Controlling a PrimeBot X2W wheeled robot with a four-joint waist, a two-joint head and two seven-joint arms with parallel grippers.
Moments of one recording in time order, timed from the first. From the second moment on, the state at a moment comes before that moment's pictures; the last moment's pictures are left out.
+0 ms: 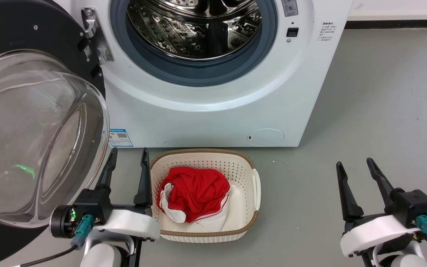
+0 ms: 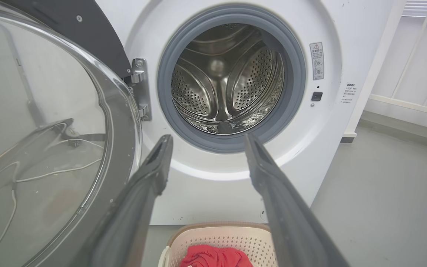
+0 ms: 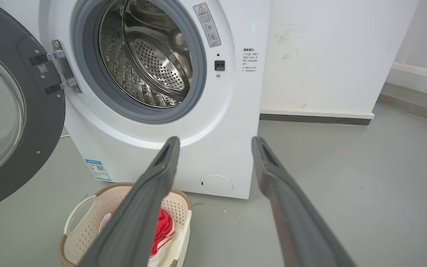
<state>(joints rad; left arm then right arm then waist) -0.13 0.09 -0.12 0.13 -0.18 0.04 -0.26 -0.02 -0.05 0.01 0.03 0.07 0.13 -0.11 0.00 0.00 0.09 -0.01</state>
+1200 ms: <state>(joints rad) -0.09 0.08 -0.05 0.18 -0.51 -0.01 -0.17 0.00 -0.07 0.02 0.11 0.46 0.13 -0.09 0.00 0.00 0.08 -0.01</state>
